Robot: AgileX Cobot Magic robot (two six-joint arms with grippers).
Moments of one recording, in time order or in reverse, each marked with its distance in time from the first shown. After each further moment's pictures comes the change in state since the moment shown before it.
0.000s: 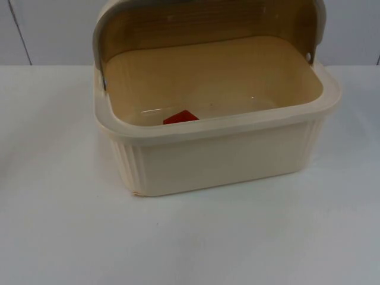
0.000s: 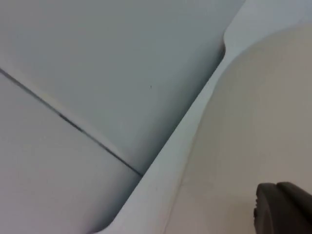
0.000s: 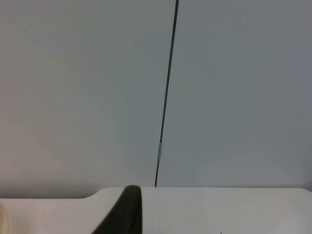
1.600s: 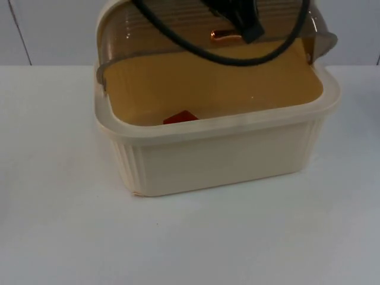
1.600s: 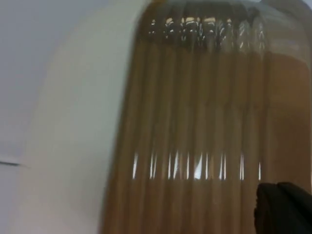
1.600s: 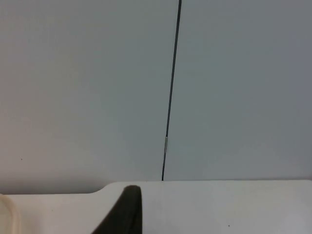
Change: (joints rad) right arm 0.000 0.000 0.000 0.019 0.017 0.006; left arm -0.218 -0.081 0.168 0.224 0.065 -0.086
